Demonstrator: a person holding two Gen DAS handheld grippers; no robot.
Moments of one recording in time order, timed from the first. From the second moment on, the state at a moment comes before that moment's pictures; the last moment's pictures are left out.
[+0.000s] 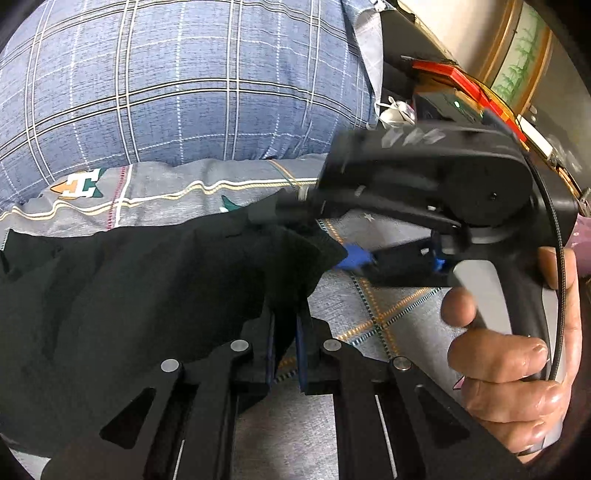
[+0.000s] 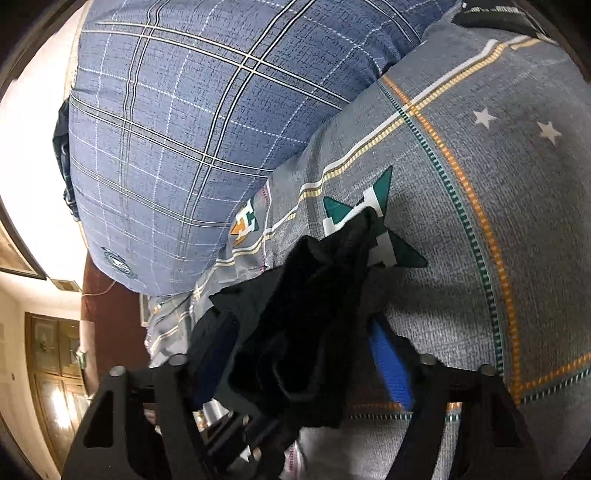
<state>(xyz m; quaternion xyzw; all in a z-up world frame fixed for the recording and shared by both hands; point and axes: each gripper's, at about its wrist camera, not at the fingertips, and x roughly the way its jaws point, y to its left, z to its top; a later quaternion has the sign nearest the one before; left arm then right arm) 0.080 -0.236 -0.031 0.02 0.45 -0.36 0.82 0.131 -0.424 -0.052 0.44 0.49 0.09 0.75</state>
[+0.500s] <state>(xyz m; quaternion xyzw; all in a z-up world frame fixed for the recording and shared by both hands) 0.070 -0.158 0.005 -0.07 0.43 -0.35 0.83 0.122 -0.352 0.011 0.35 0.43 0.19 0.81</state>
